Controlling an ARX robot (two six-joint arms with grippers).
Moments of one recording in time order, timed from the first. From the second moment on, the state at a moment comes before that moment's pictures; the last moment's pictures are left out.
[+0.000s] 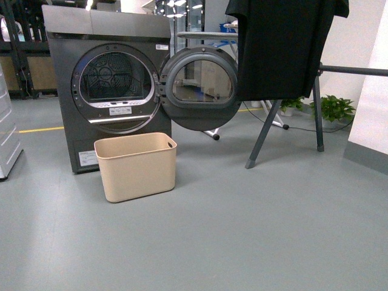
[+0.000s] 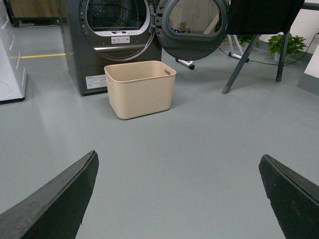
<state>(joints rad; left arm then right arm) 0.00 0.00 0.02 0.00 0.00 0.00 0.00 0.00 0.01 0.00 0.00 0.00</state>
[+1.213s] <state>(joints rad) 0.00 0.00 0.02 0.00 0.00 0.00 0.00 0.00 0.01 0.00 0.00 0.00</state>
